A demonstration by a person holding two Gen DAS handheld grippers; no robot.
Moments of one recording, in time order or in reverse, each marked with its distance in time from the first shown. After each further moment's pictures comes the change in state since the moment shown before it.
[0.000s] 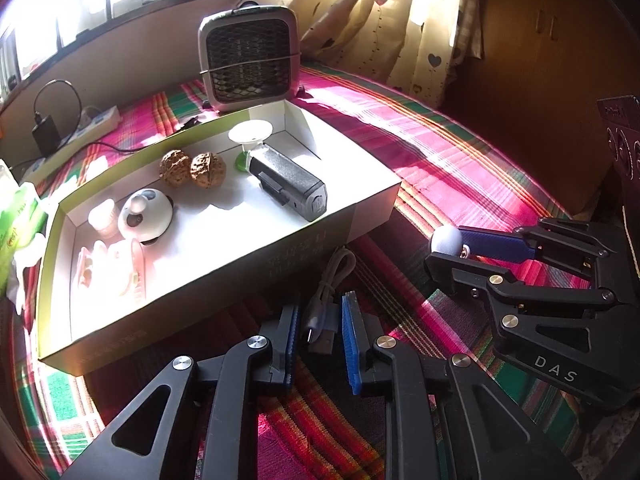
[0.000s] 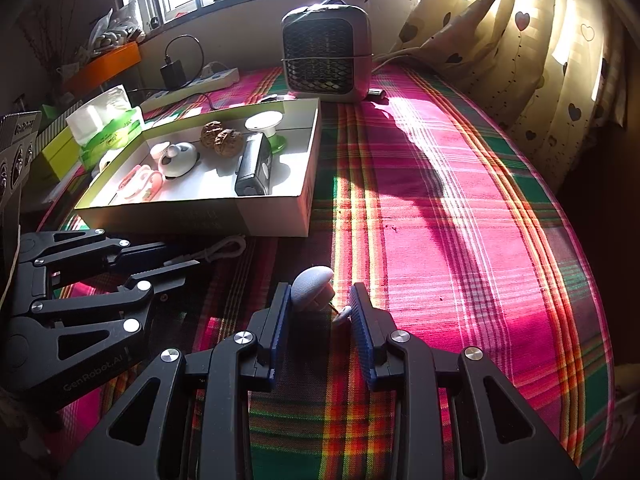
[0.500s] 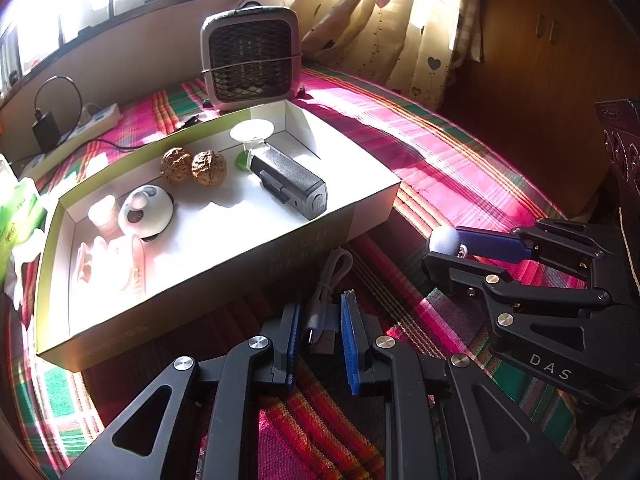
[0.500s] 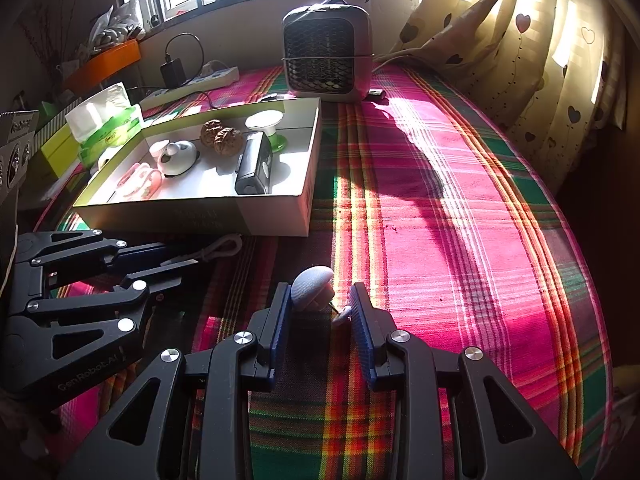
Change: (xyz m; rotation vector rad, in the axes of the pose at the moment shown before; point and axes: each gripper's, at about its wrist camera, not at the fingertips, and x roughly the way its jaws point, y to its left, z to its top) left arm -0.001 0.001 -0.001 -0.009 -0.003 -0.010; right arm 0.001 0.002 0.000 -0.008 0.001 -0.007
